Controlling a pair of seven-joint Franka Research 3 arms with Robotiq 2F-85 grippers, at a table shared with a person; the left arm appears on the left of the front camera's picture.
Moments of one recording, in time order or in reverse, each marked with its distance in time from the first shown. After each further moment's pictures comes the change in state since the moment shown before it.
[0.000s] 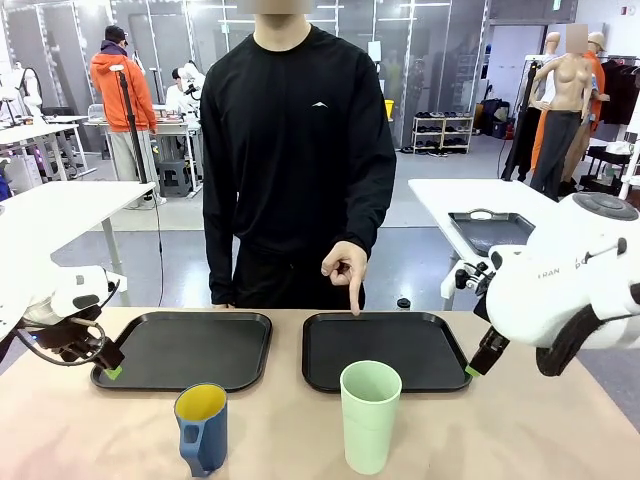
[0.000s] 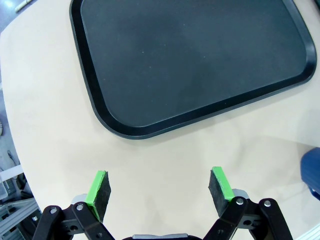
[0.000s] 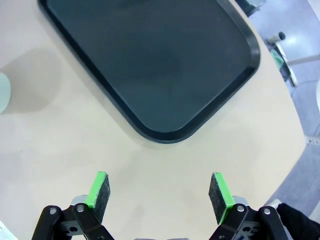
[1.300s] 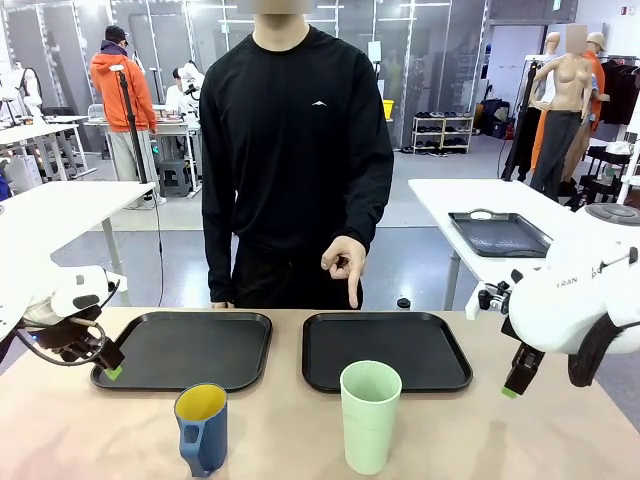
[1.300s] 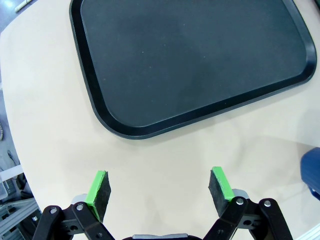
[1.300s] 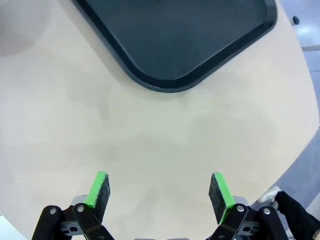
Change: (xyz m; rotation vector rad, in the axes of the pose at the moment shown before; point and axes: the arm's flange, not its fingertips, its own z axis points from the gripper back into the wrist) left arm 0.000 0.000 0.000 0.000 0.000 0.000; right arm -0.042 -0.020 -0.018 0.038 0.132 0.050
